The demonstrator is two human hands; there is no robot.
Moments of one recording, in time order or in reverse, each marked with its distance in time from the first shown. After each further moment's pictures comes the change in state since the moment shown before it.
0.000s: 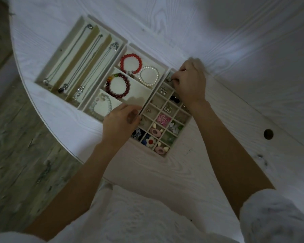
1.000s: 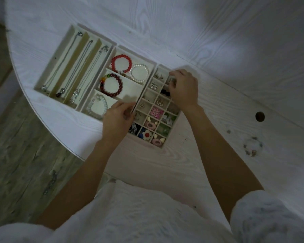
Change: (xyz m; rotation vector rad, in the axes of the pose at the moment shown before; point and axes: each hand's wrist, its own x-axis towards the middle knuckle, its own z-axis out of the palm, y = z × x) left_hand -0.005 0.004 0.001 0.010 -0.019 0.047; right_hand -0.043 0.000 -0.008 0.208 -0.040 0.266
